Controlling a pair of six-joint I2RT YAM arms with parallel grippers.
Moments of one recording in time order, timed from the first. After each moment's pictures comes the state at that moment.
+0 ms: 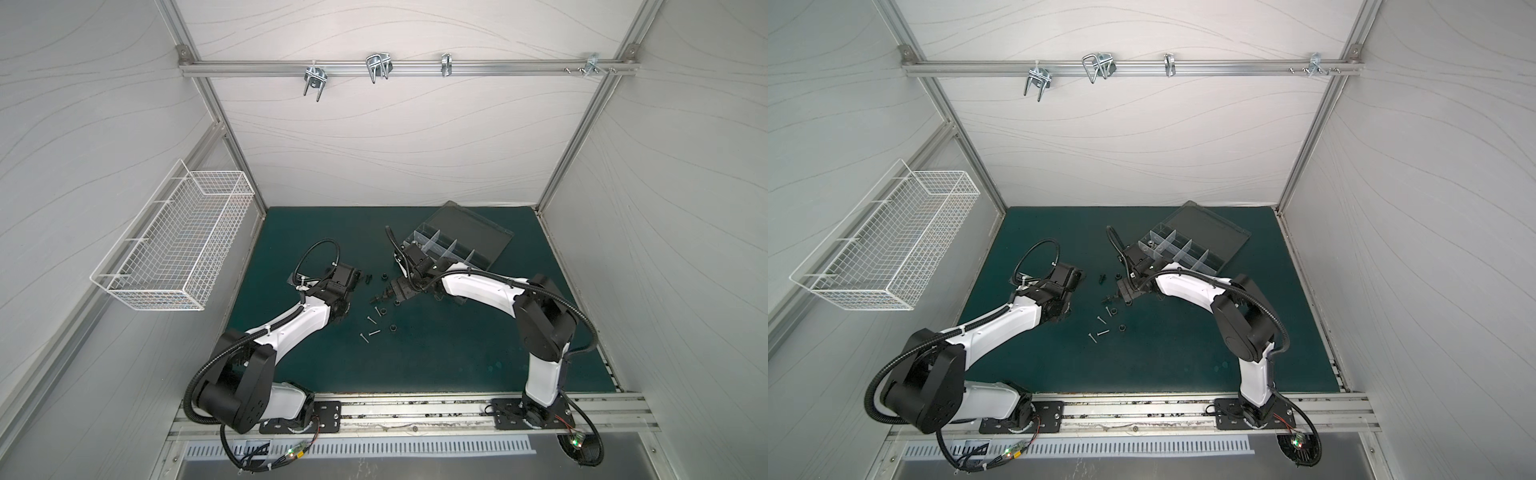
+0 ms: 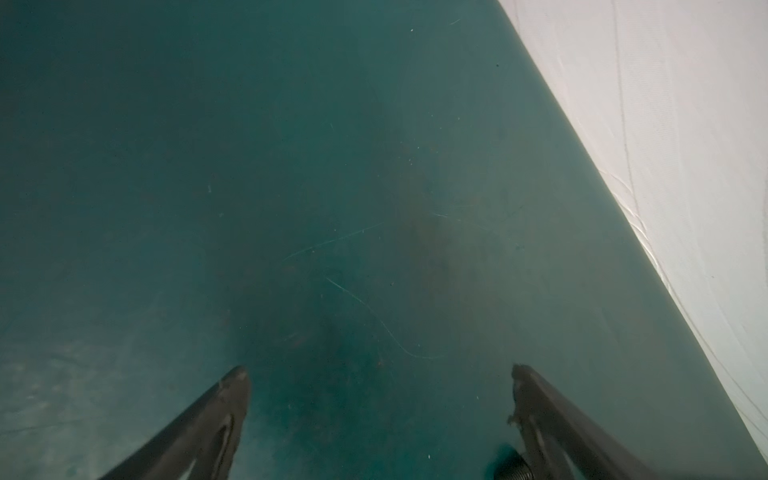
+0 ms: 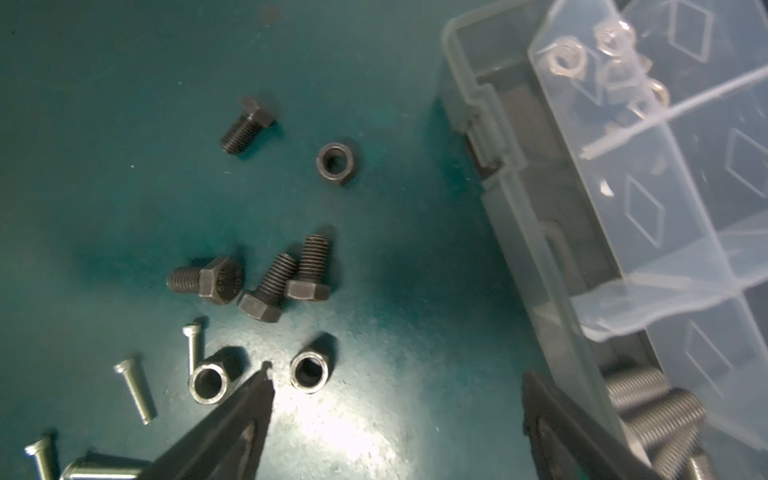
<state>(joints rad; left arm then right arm) -0.41 1.39 0.75 -0.42 -0.75 -1.47 0.86 1.90 1.39 -0.51 0.16 0.21</state>
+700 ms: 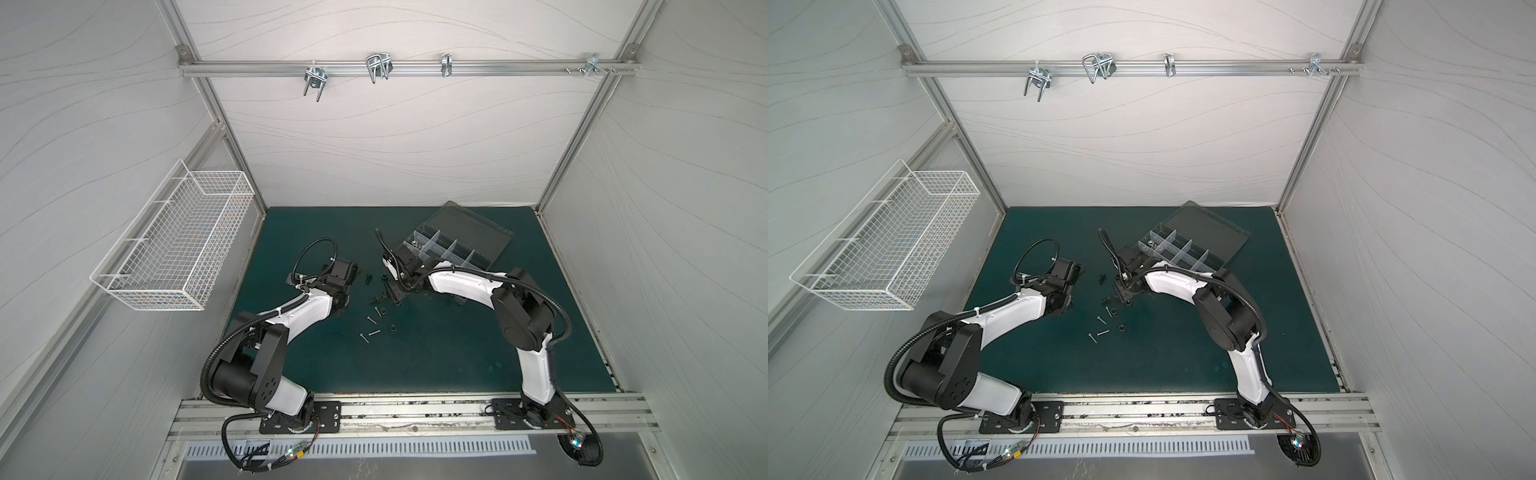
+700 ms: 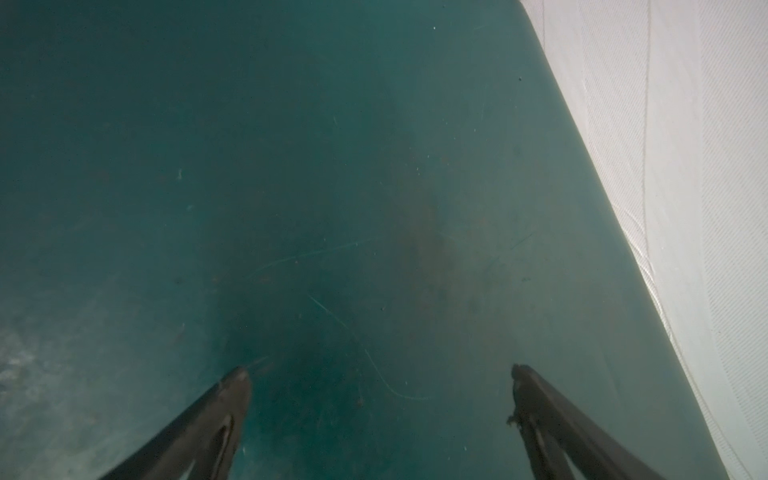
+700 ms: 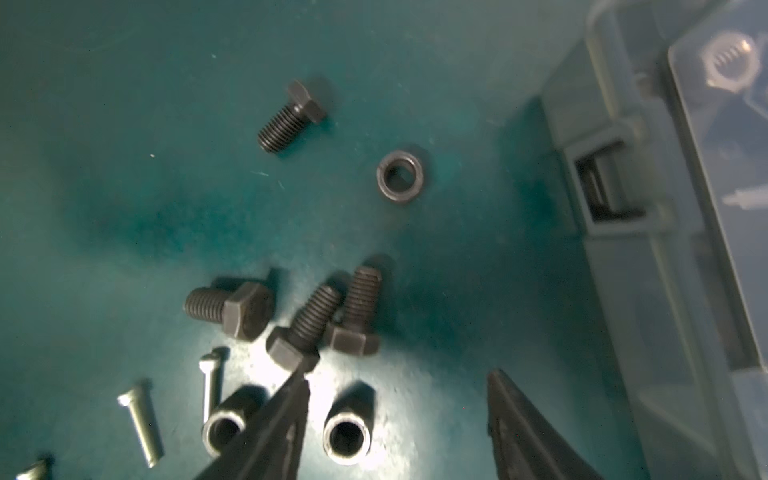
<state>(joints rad) -0.33 1.47 0.76 -0.34 -0.72 -1.51 0.87 2.04 1.49 -0.50 0.05 0.16</state>
